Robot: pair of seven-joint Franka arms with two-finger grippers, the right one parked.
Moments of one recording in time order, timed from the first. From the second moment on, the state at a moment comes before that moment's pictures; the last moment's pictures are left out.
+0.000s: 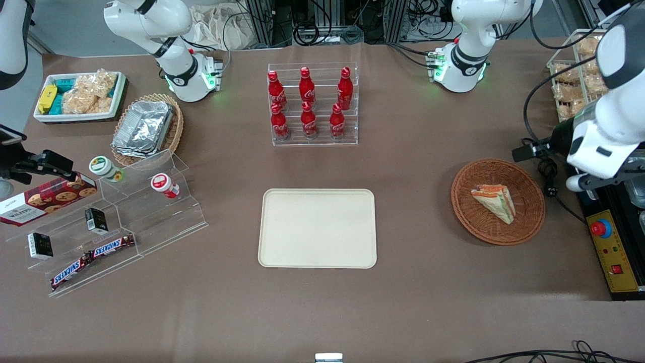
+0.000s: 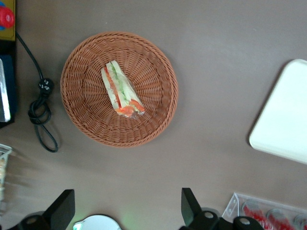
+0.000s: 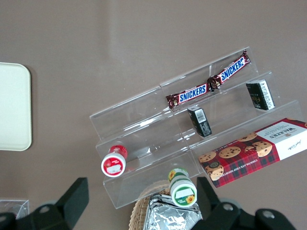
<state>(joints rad) 0.04 0.07 -0.12 -1.69 -0.02 1.62 -0.40</state>
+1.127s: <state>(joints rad) 0.12 0.27 -0.10 -2.22 0.00 2.43 -0.69</state>
